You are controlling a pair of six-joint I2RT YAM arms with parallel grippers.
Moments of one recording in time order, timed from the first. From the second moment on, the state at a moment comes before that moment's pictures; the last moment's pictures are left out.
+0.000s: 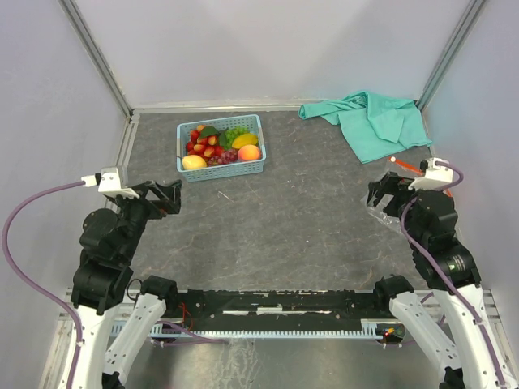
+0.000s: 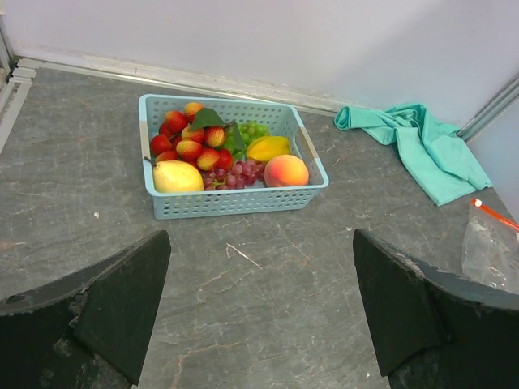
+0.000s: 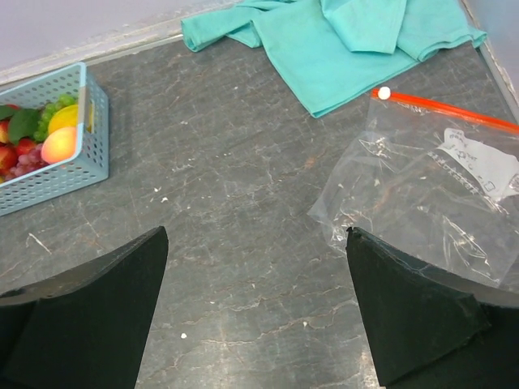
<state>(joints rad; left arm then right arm) -0.24 0.43 0.92 -0.54 -0.10 -0.31 0.27 0.54 0.89 -0.62 0.27 0.34</state>
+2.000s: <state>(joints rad) -0.31 0.59 0.81 -0.60 0.05 -0.50 0.00 1.70 1.09 -0.47 0.29 0.31</state>
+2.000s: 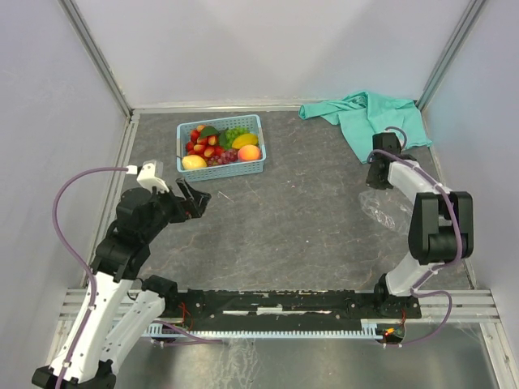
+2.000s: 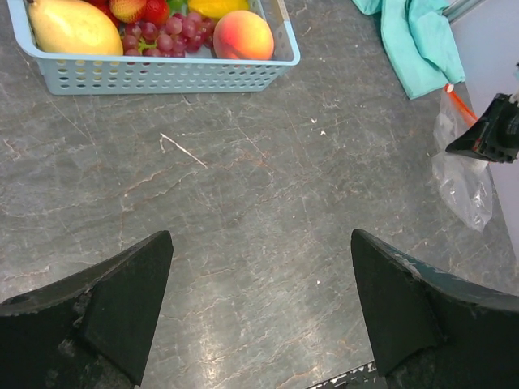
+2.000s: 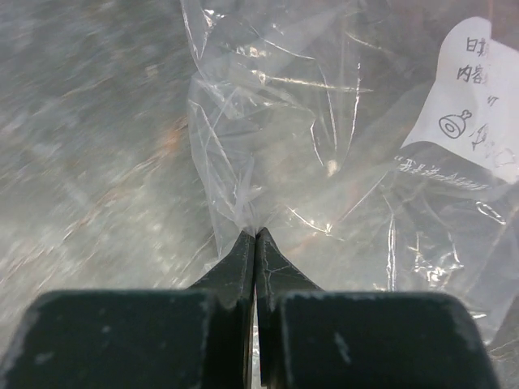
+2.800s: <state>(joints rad) -0.31 0.82 0.88 -0.56 0.24 -0.55 0.55 1.11 0.98 -0.59 0.03 0.06</state>
